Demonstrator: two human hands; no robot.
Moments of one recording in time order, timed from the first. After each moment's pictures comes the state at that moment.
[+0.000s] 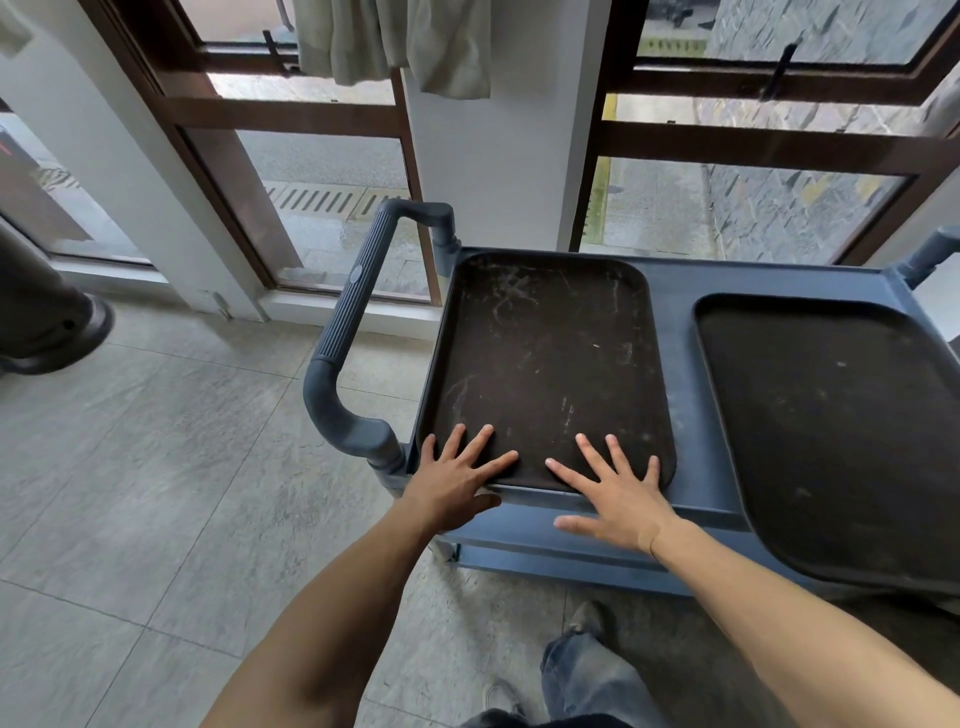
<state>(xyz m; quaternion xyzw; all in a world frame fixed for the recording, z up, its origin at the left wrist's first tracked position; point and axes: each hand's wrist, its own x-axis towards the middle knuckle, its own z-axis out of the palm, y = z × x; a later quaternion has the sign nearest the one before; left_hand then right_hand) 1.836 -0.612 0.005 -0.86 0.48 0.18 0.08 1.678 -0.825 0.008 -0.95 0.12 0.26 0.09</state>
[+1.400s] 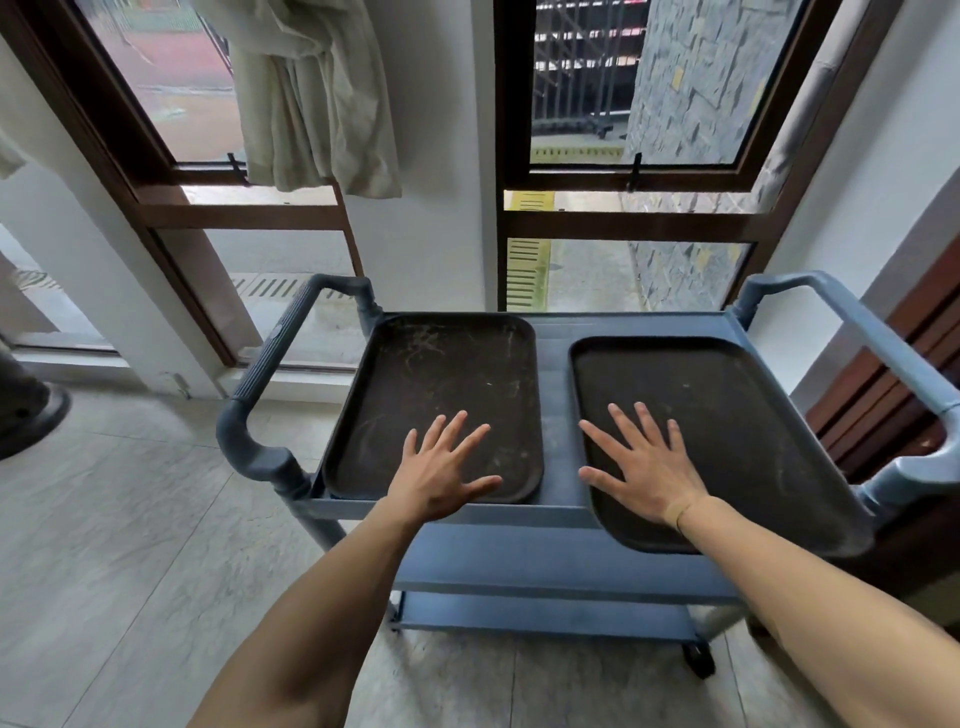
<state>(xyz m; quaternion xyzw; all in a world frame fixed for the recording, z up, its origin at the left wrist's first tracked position) 1.745 -0.716 0.077 -0.89 0.45 0.09 -0.04 1.550 -0.959 0.099 -0.97 0.21 0.08 0.02</state>
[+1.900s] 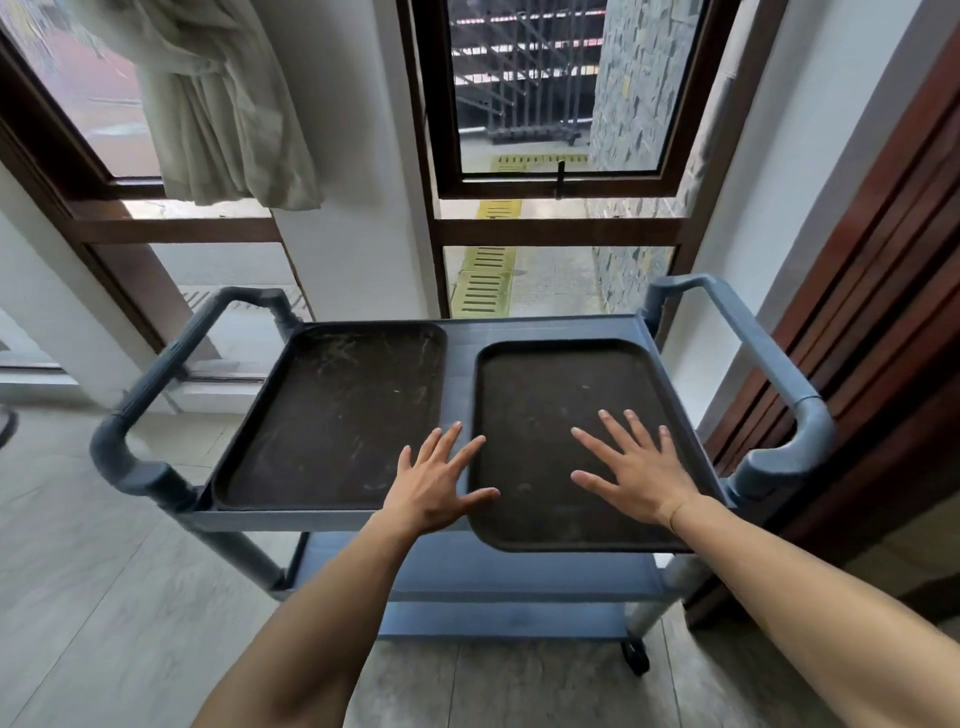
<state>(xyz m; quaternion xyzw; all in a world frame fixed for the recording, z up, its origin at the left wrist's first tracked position) 1.637 -0.847 0.075 -0.88 0.45 0.12 -0.04 1.443 -1.085 0.101 -0.97 0.22 0.10 0.04</state>
